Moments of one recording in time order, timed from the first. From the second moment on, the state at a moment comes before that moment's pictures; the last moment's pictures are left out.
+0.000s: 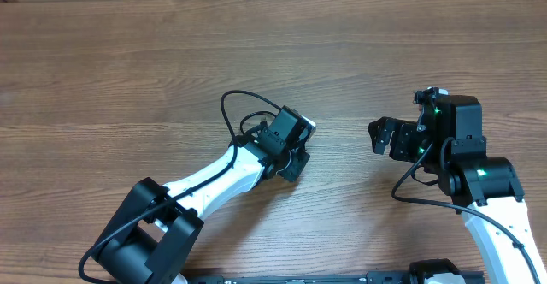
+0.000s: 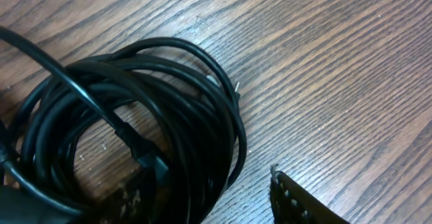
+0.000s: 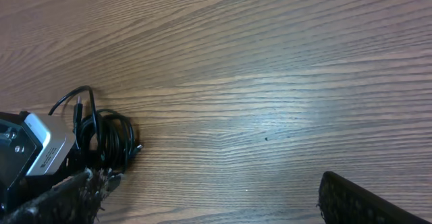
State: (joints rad) left arm -0.69 1.73 0.97 -0.37 0.05 -0.11; right arm 0.09 1.06 0.91 -0.77 -0.15 0.28
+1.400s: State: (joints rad) left arm -0.69 1.58 1.47 -0.53 0.06 -0.26; right arm 0.09 1.06 0.92 -0.70 -0.23 0.28
